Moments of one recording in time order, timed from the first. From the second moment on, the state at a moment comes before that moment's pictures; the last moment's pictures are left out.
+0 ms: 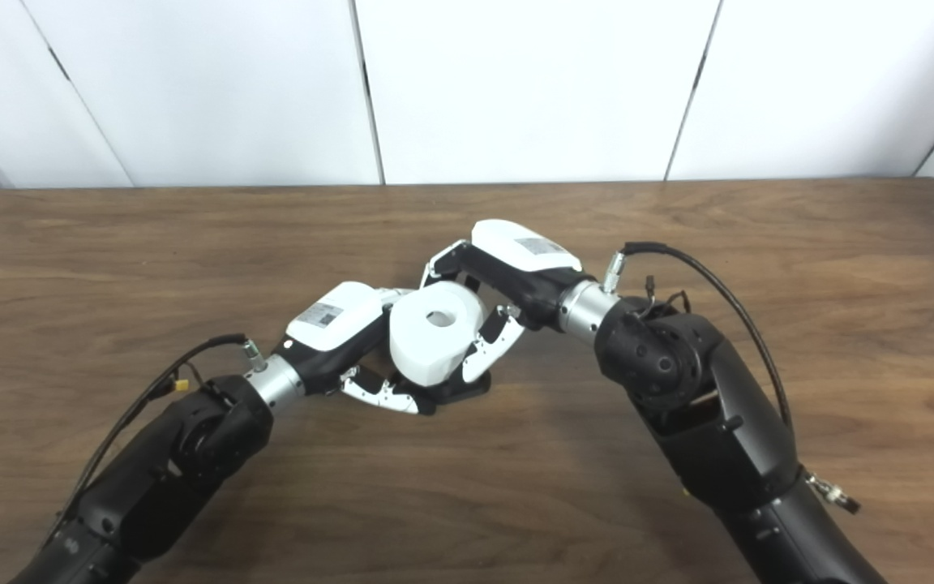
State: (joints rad) left arm -0.36 0.37 -0.49 0.13 0.70 -0.20 -0.15; right arm -0.48 -0.31 0.38 -0.21 -0.57 0.19 0.57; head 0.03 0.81
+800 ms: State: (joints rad) left arm -0.36 0.36 -0.49 0.13 0.70 -0.20 -0.16; right arm -0.51 -0.39 0.40 -0.28 -0.56 0.22 0.69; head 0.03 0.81
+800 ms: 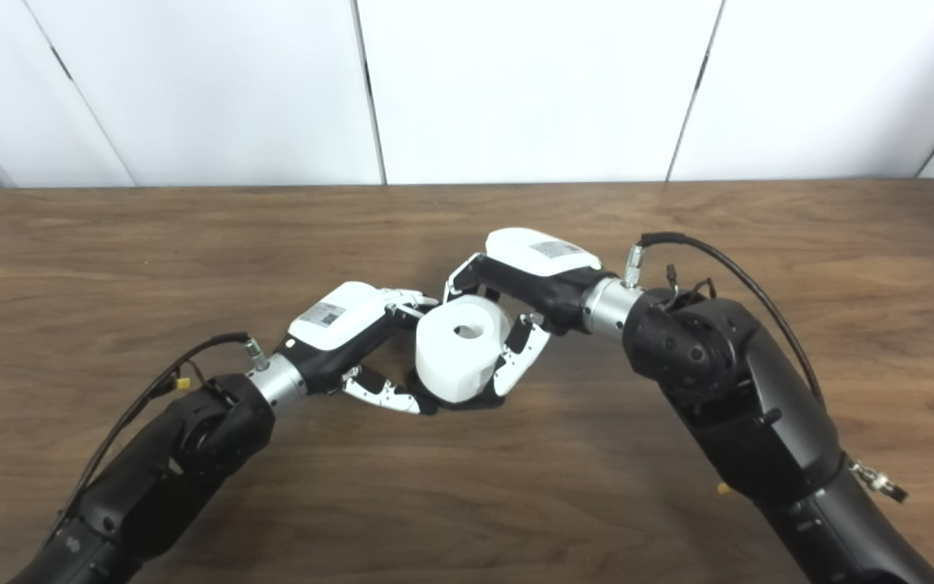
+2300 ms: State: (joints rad) left arm -0.36 0.36 -0.49 0.13 0.70 -0.21 -0.16; right arm -0.51 -0.40 0.41 -0.27 -0.62 0.18 0.69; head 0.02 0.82
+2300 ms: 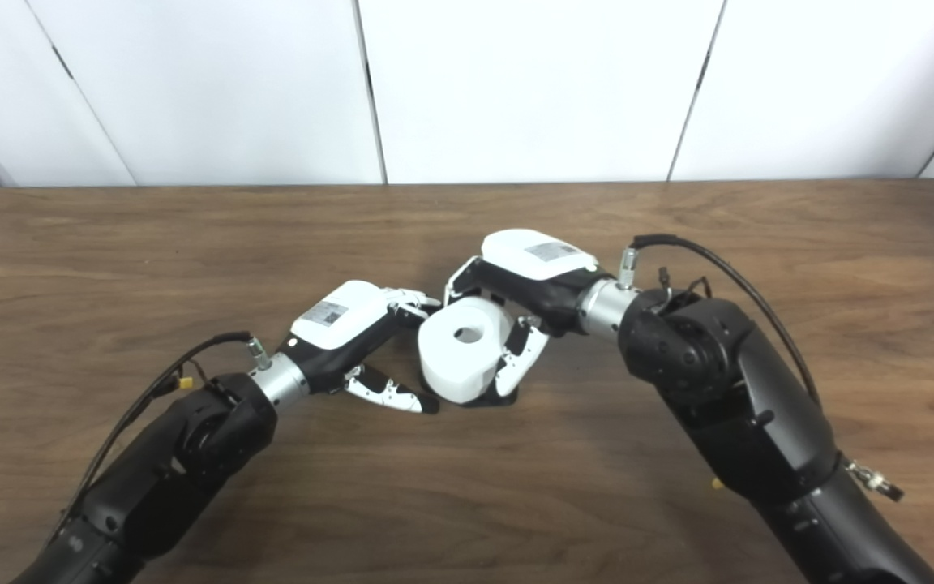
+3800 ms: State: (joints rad) left arm -0.38 0.33 -0.49 0.14 0.68 -0.20 -0.16; right arm -0.48 -0.33 0.37 -0.26 -0.62 0.19 0.66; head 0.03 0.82
